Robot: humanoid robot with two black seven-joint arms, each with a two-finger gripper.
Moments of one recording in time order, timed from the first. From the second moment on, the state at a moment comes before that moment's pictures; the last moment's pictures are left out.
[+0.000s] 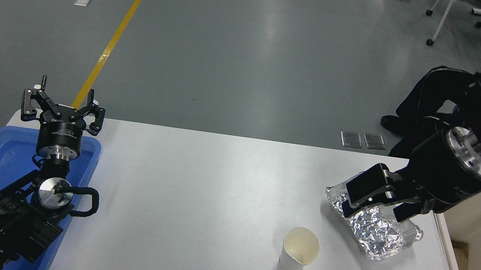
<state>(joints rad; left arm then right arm) -0.59 0.14 -1.05 -0.41 -0.12 -0.58 -0.59 2.47 -0.43 -1.31 1.74 -0.30 0.76 0.23</state>
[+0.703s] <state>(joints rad) -0.59 0.14 -1.05 -0.41 -0.12 -0.58 -0.60 2.05 -0.39 -1.38 1.66 -0.14 0.30 0.20</state>
